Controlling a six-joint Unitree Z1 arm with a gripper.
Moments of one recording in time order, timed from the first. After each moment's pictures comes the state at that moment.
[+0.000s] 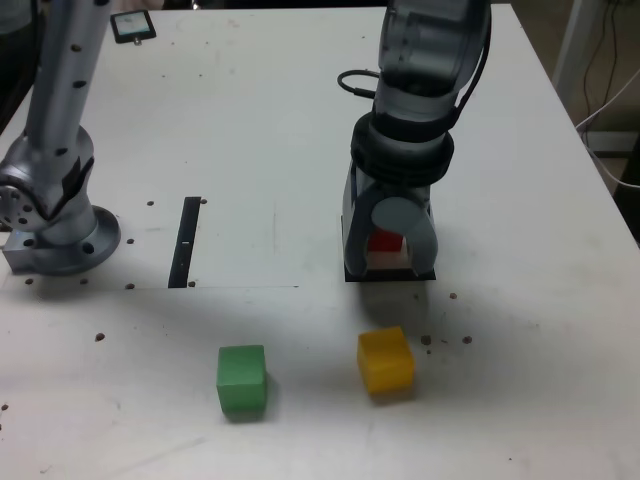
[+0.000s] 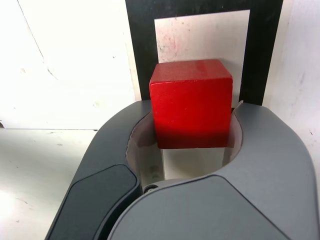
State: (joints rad) arm -0.18 2.07 -1.52 1.15 0.01 -0.14
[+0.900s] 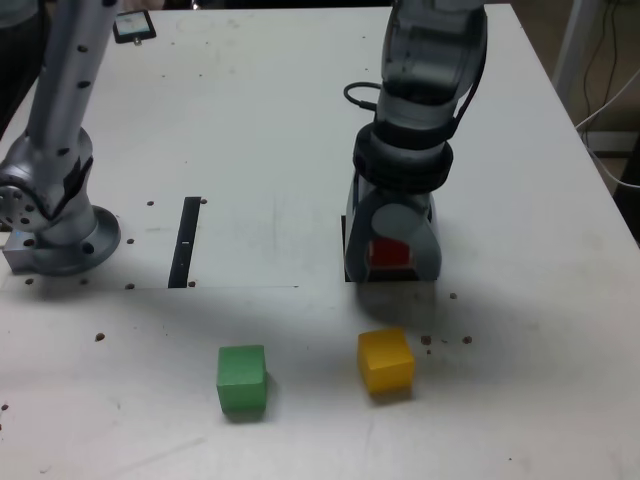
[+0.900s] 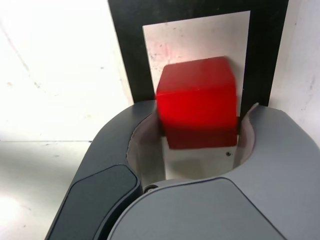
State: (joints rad) arm -0.15 2.10 -1.48 1.09 -0.03 -0.06
